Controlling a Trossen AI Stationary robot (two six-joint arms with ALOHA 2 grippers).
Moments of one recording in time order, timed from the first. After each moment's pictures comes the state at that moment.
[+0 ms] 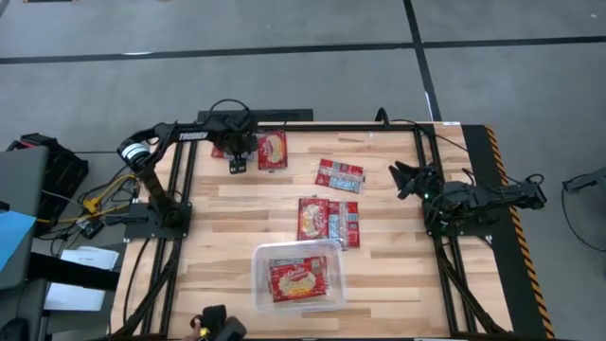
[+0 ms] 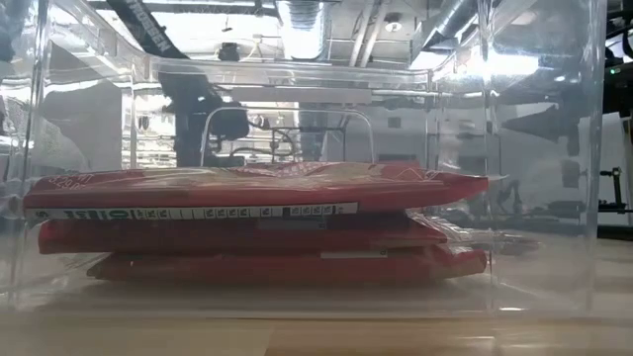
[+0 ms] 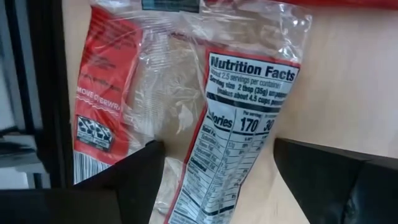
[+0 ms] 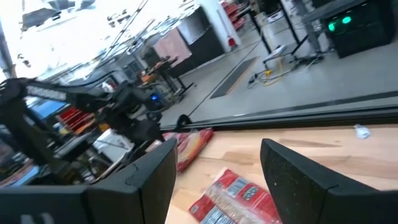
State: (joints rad) left arm 0.81 1.75 0.96 -0.50 -0.23 0.68; right arm 0.15 0.03 0.04 -0.02 0.95 0.59
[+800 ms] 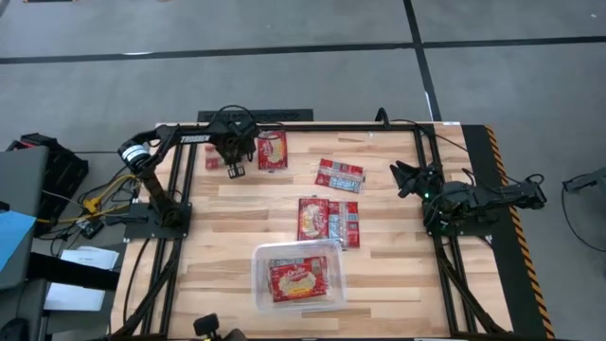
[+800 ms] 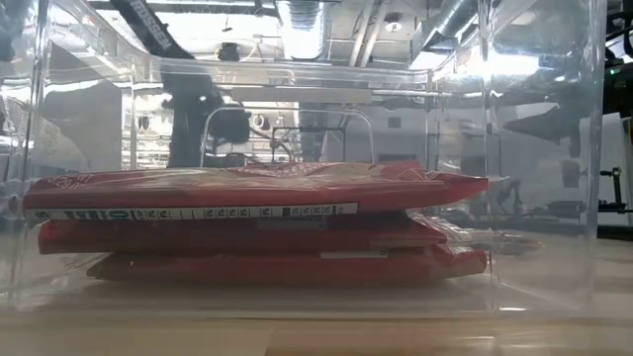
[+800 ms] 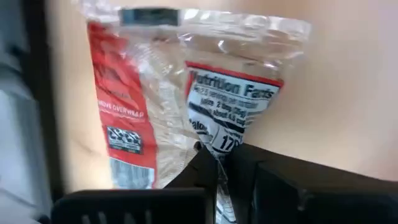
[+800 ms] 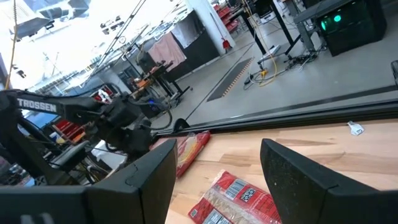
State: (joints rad) left arm 0.74 1.71 0.99 -0.70 -0.34 0.43; right arm 0.15 0.03 0.04 -0.02 0.97 0.63
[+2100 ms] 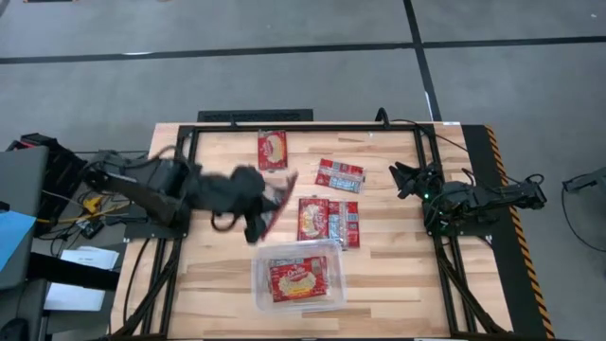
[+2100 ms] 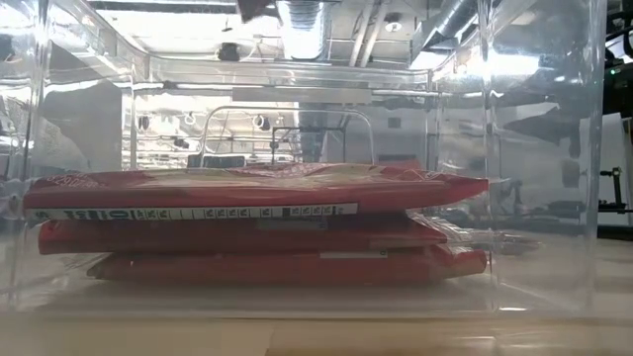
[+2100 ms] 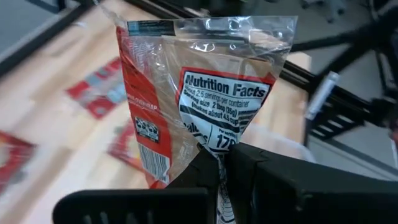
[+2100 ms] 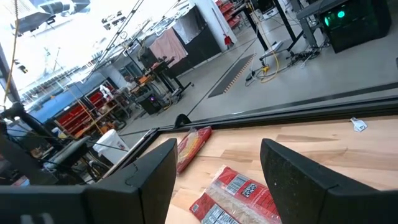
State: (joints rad) left arm -0.34 1.43 1.73 -0.88 -0.41 -0.64; right arm 0.15 0.03 0.04 -0.04 0.97 0.62
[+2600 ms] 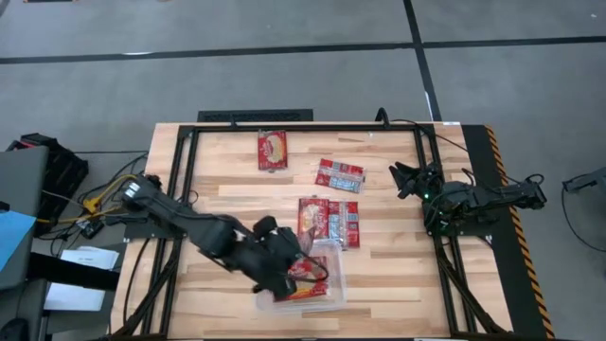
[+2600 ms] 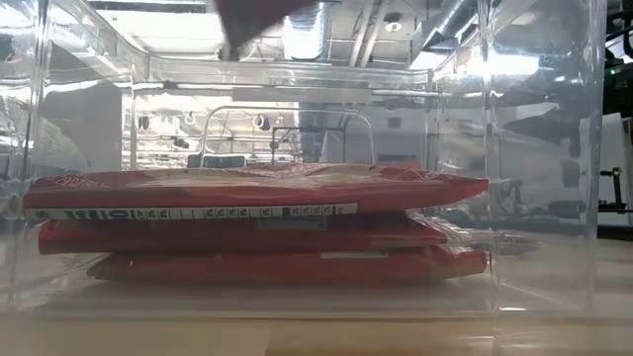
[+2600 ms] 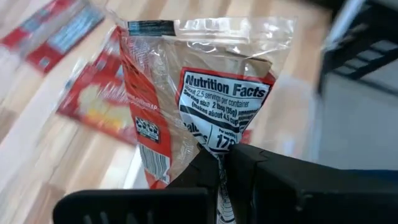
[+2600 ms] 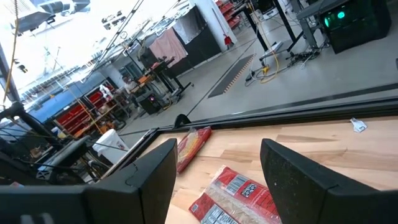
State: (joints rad) left arm -0.51 1.82 1.92 -1.00 -0.45 -0.77; right arm 0.15 0.03 0.04 -0.04 0.97 0.62
